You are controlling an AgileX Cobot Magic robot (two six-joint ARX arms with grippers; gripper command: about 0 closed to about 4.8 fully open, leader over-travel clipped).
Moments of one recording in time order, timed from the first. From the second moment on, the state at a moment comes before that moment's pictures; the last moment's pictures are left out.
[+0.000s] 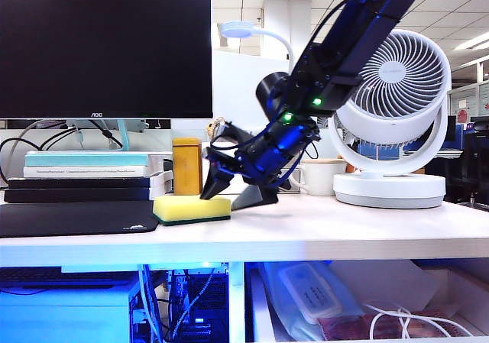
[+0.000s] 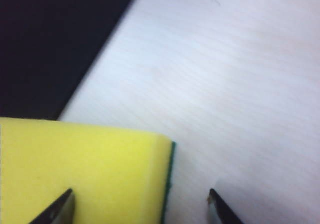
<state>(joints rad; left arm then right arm) -0.51 0.97 1.21 -0.38 0.27 0.05 0.48 2.33 1.75 -0.13 -0.36 0.13</state>
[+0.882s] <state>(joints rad) -0.51 0.97 1.21 -0.38 0.27 0.05 0.48 2.17 1.74 -0.33 -0.29 0.02</state>
